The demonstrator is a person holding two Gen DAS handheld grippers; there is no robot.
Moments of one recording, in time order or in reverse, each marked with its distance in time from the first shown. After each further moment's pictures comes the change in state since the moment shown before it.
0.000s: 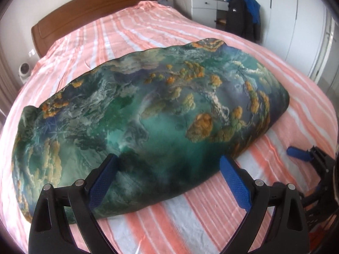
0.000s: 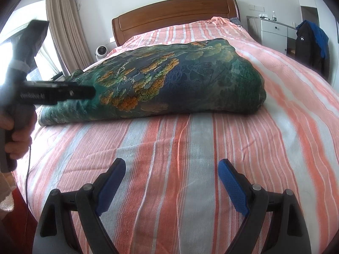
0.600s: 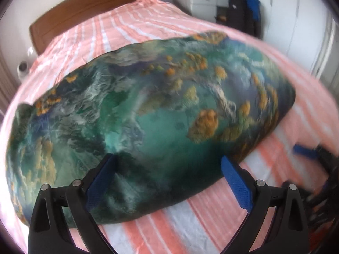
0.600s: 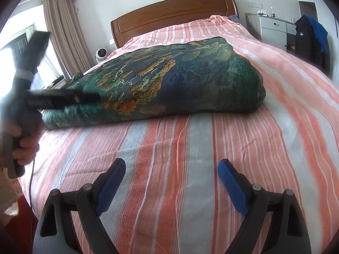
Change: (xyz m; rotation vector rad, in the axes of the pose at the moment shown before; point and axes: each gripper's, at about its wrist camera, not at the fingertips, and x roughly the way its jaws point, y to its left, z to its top) left arm 0.020 -0.003 -0.005 0.032 0.022 0.012; right arm 0.001 -0.007 0.003 0.025 0.002 0.017
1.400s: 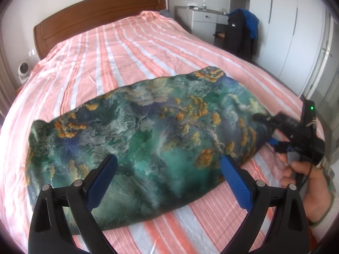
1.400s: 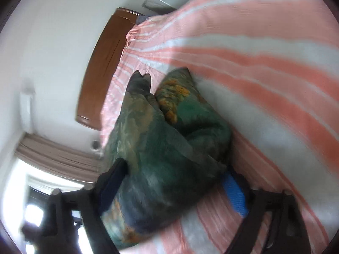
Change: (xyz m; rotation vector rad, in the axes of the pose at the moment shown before) left arm -0.070 0.036 0.039 -0.073 -0.084 -0.074; right arm 0.045 -0.106 0.063 0.862 -0.118 0.125
